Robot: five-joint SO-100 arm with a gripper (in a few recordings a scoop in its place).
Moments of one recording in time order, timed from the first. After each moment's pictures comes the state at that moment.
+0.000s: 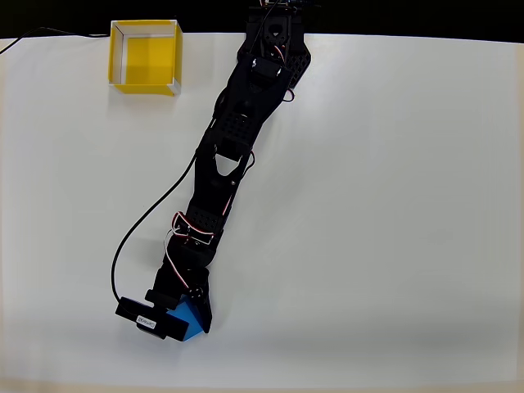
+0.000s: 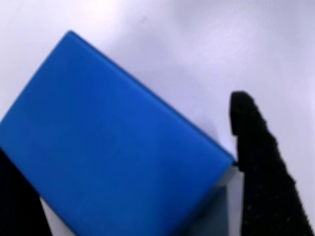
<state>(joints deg) 18.4 31.6 65.7 -12.2 -93.1</state>
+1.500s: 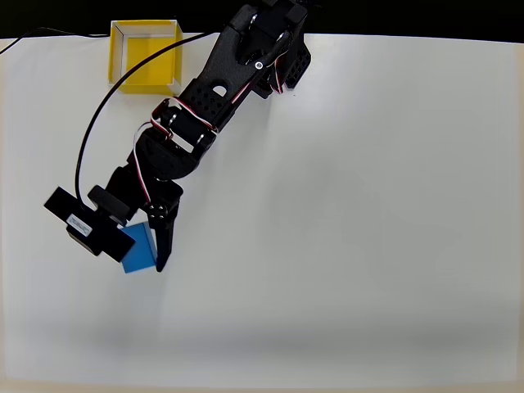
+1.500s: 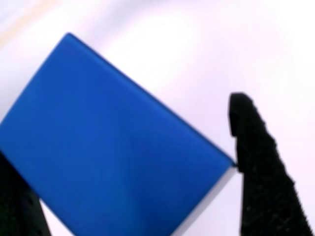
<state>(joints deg) 39.5 111.6 101.6 31.0 -93.9</state>
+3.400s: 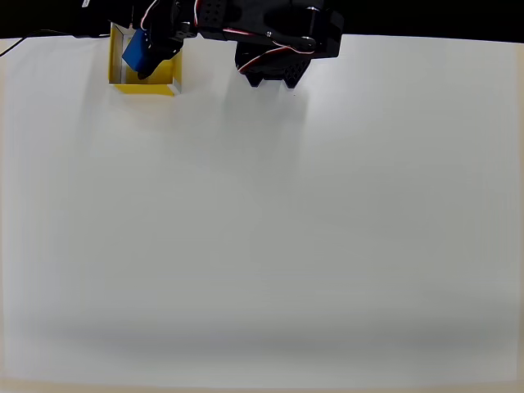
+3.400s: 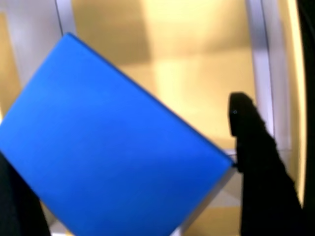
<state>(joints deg) 95.7 138.6 147.3 46.8 -97.7</state>
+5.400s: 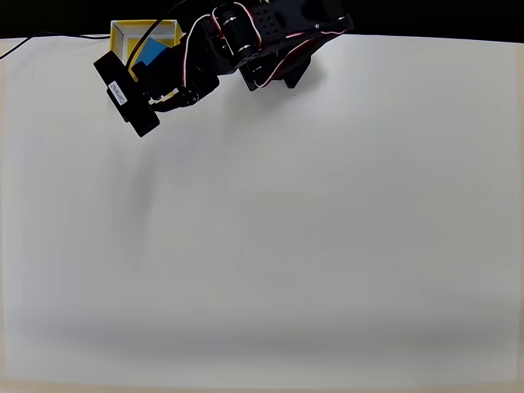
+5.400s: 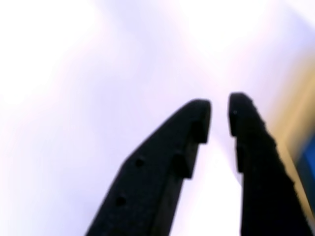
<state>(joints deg) 52.6 173.3 152.2 53.3 -105.9</state>
